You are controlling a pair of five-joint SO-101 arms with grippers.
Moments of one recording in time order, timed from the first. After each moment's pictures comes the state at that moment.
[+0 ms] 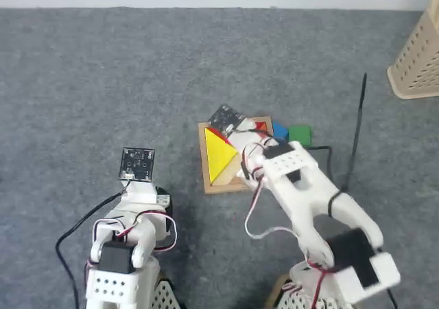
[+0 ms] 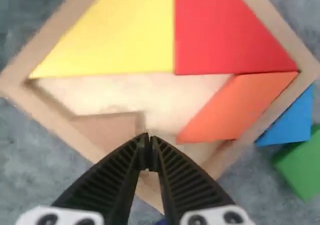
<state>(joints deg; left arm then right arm) 1.1 -103.3 97.1 72.0 9.5 -26.8 -4.1 43.5 41.5 26.7</state>
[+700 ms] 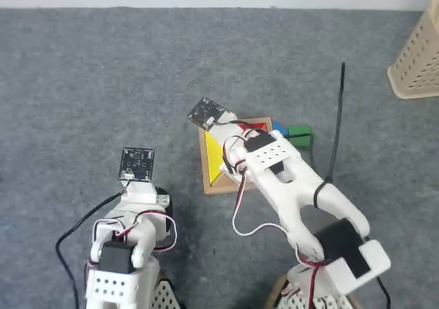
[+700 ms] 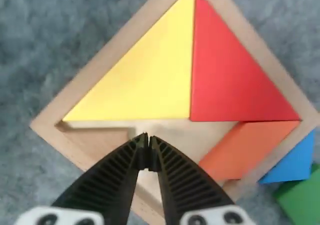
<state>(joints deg) 1.1 -103.3 97.1 72.0 9.5 -32.7 -1.8 35.1 44.9 23.7</state>
